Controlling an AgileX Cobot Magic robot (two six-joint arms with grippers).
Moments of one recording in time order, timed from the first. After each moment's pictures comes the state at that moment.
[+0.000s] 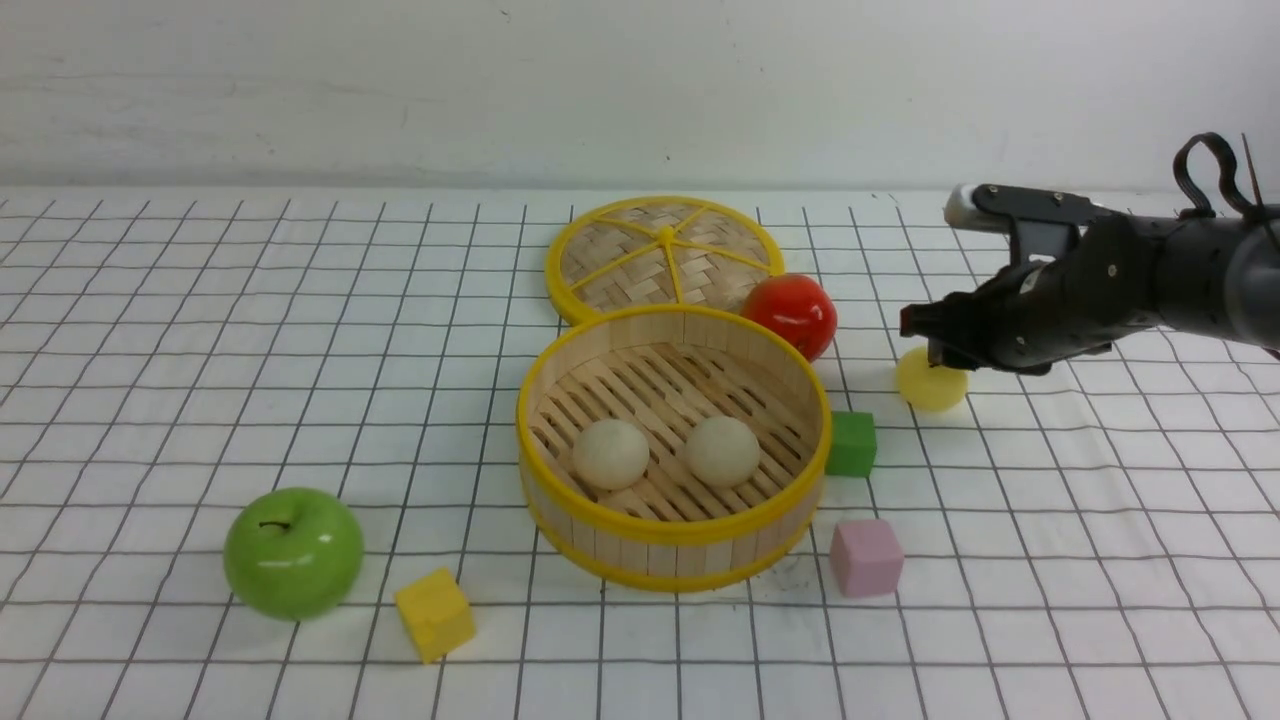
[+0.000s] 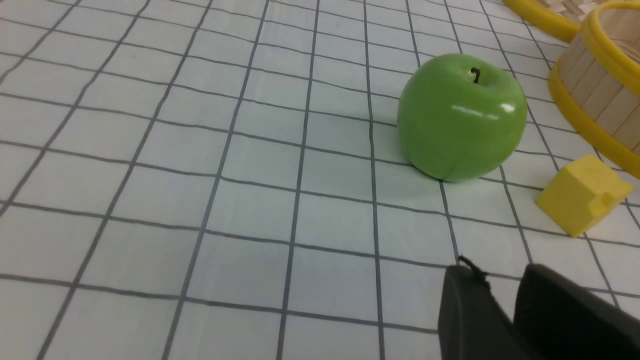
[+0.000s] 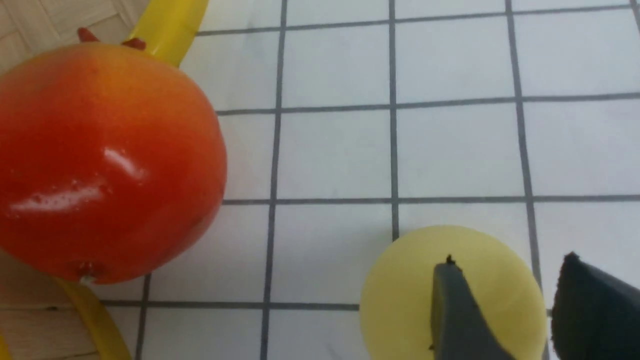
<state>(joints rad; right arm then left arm) 0.11 2.09 -1.47 0.18 0.28 0.03 -0.08 -0.01 0.03 0.06 0.39 -0.29</state>
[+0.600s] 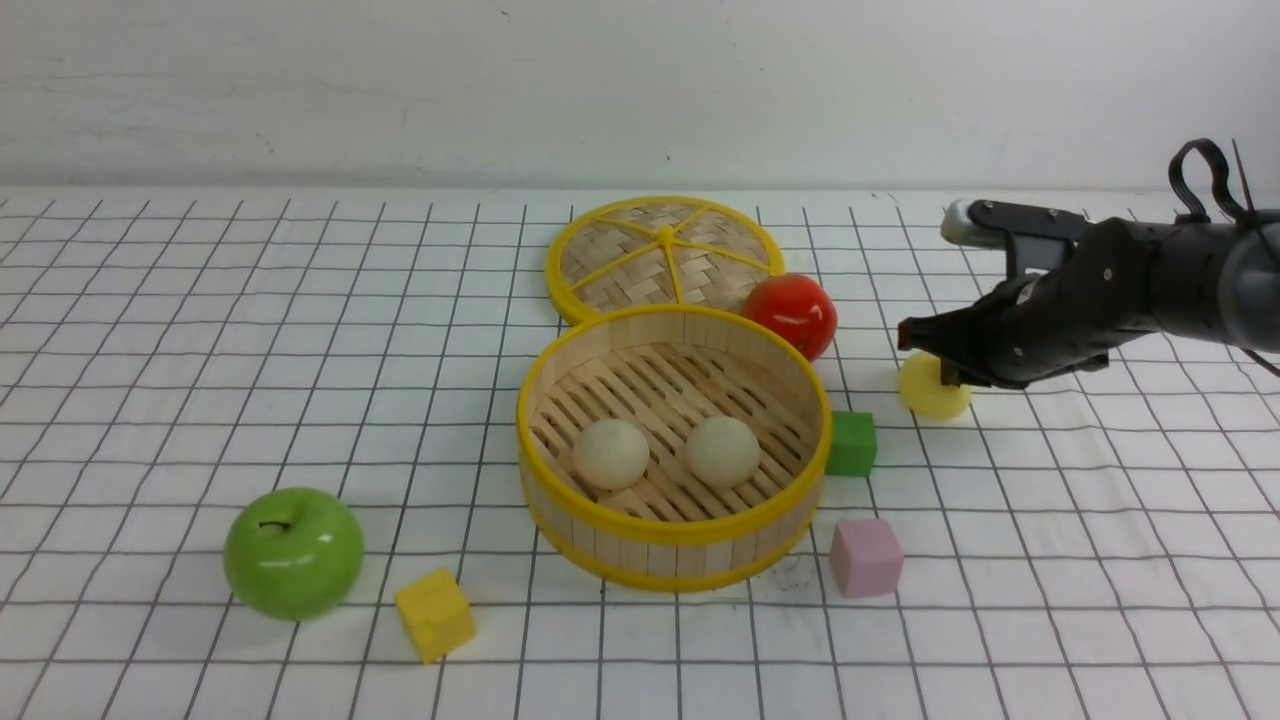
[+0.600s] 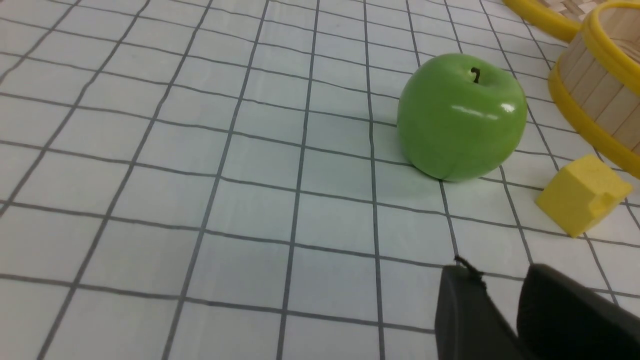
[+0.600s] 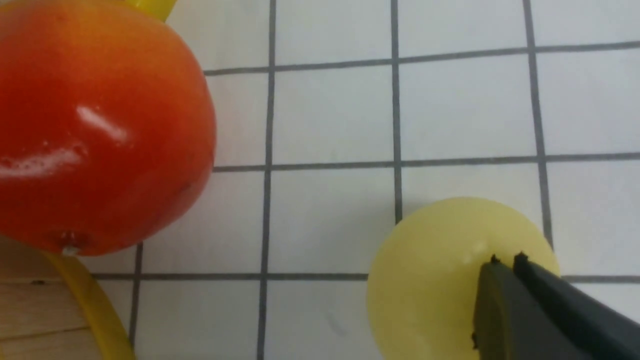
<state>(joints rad) 0.11 2.10 -1.47 0.20 0.33 0.03 -0.08 -0.01 0.03 0.06 0.39 -0.29</state>
